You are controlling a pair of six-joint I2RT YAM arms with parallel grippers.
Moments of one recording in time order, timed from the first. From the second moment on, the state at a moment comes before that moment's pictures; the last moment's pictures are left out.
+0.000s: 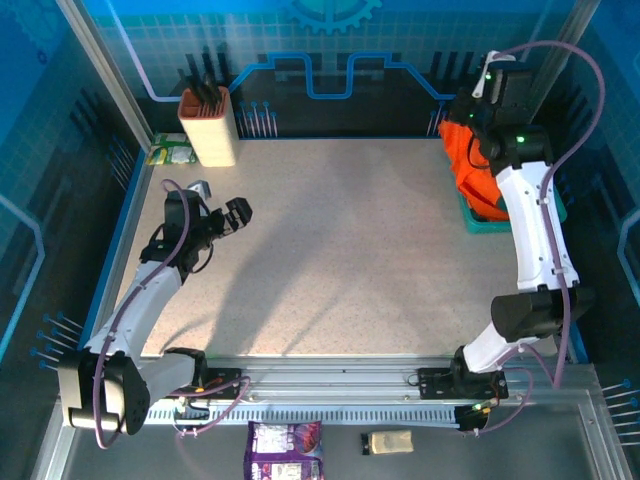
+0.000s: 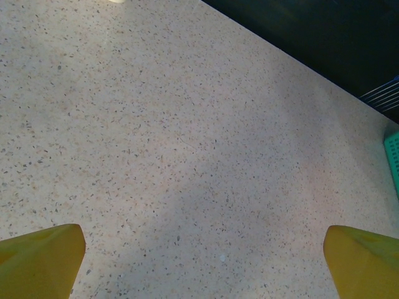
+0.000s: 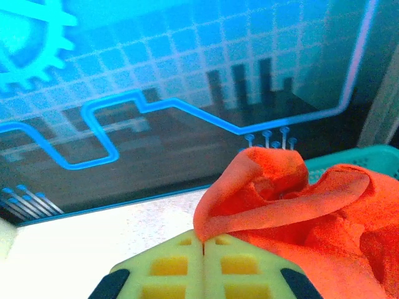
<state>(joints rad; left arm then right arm) -0.05 1.11 0.80 -0.29 0.16 -0.56 0.12 1.60 1.99 -0.74 0.15 0.26</state>
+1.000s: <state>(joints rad) -0.05 1.11 0.80 -0.32 0.16 -0.55 0.54 1.72 1.76 -0.71 0.10 0.29</state>
